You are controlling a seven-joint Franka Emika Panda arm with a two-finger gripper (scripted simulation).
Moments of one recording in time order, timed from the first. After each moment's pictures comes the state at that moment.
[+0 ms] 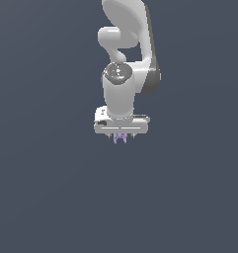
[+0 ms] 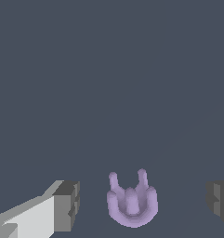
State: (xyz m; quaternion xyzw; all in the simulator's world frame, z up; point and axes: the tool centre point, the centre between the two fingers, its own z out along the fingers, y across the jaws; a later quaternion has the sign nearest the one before) arm -0.003 0.012 0.160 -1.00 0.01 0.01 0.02
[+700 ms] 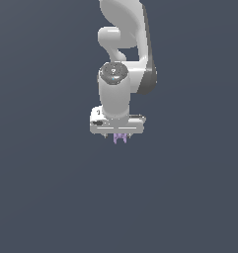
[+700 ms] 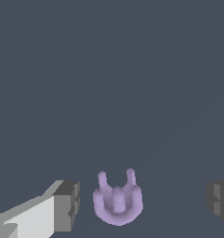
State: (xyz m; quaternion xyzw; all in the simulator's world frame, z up) arm -0.002 -0.005 0.162 -1.00 0.00 0.02 0.01
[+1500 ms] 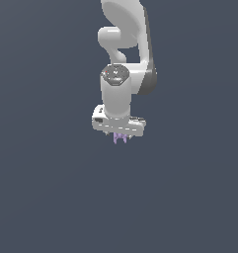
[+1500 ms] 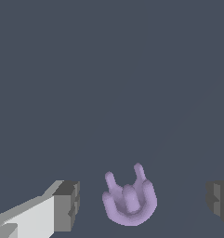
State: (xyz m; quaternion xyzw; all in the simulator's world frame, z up) arm -0.012 0.000 0.152 -1.00 0.10 0.02 0.01
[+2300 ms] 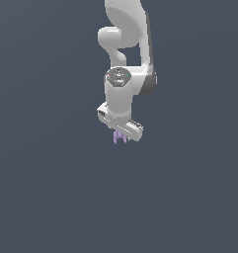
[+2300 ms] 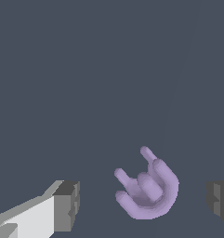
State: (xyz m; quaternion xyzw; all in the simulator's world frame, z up) arm -0.036 0.006 0.130 -0.95 0.30 0.02 0.01
